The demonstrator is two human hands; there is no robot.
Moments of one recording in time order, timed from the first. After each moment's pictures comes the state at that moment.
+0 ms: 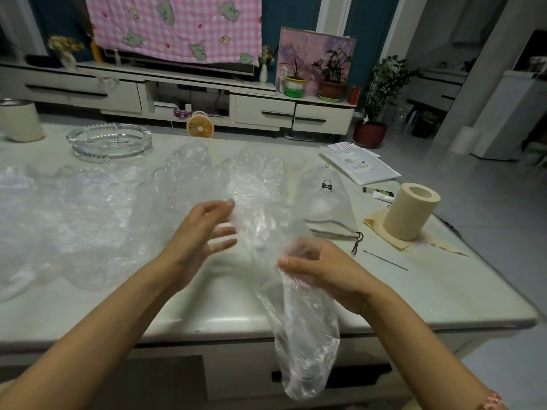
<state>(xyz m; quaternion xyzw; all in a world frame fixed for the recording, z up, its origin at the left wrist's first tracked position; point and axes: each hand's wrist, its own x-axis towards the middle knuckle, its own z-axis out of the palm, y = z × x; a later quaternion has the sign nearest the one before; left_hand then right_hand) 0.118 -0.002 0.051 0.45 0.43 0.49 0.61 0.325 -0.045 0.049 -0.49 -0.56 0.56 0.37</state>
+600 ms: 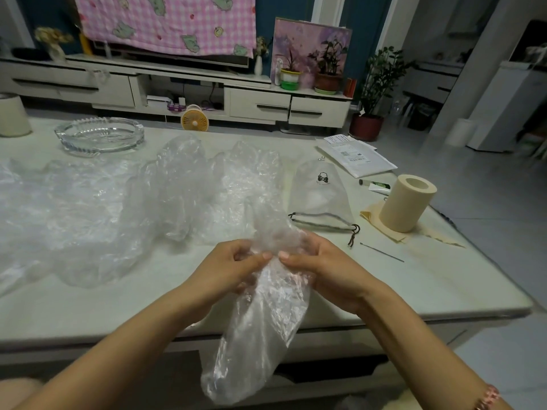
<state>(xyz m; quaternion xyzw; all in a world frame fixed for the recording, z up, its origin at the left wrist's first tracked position) 0.150 -0.036 0.033 0.59 0.47 0.35 0.56 0.324 -0.049 0.041 -0.42 -0.51 0.63 0.40</state>
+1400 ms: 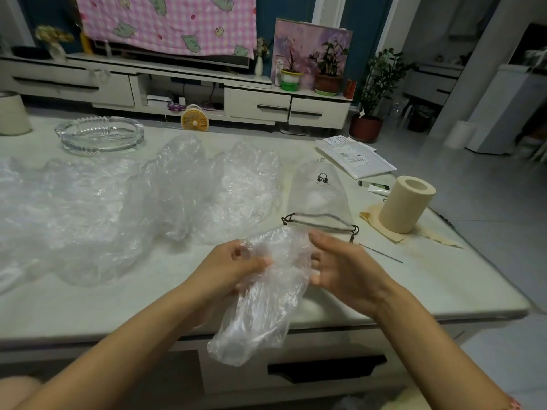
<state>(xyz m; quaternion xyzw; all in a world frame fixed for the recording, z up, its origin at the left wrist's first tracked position) 0.148 -0.037 0.030 0.52 0.48 0.35 0.61 0.341 -0.055 0.050 -0.43 -0.44 0.67 0.42</state>
